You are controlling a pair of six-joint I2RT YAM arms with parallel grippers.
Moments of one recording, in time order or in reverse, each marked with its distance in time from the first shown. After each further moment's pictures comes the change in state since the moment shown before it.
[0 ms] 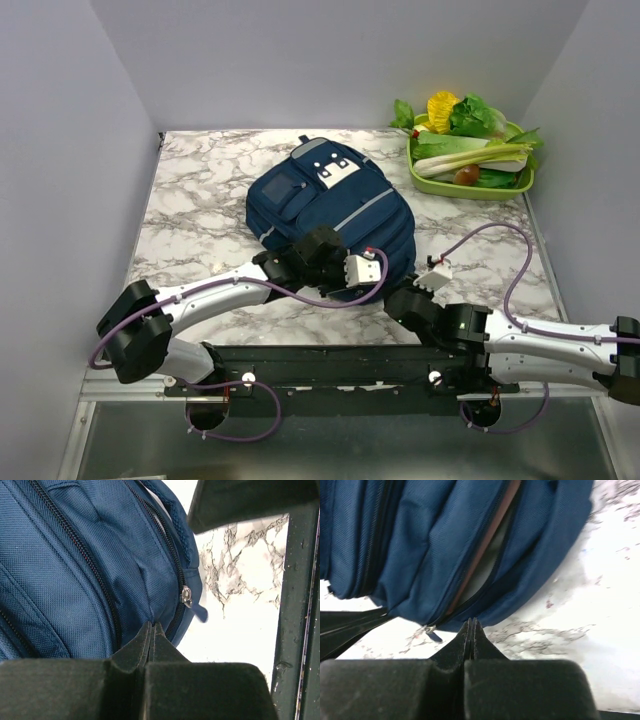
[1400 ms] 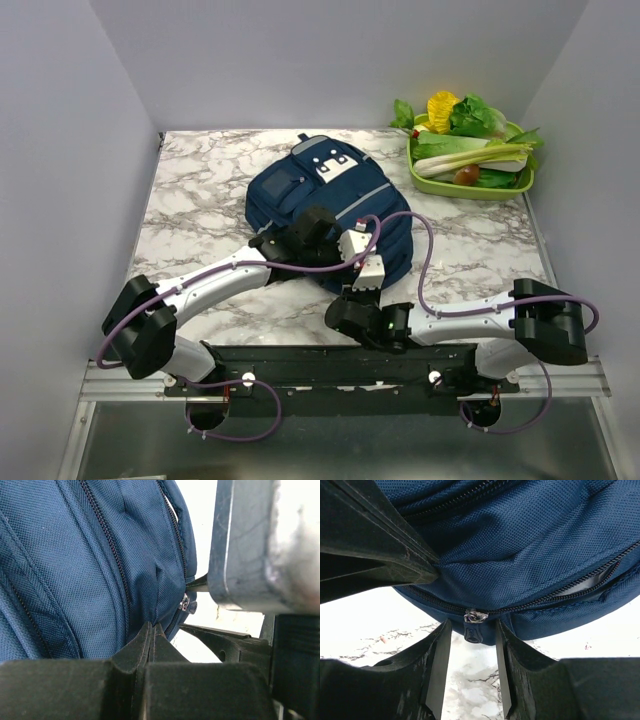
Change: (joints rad) left arm 0.103 0.040 0.108 -0.119 0.087 -0.163; right arm 0.106 0.552 0.211 0.240 0.178 -0.407
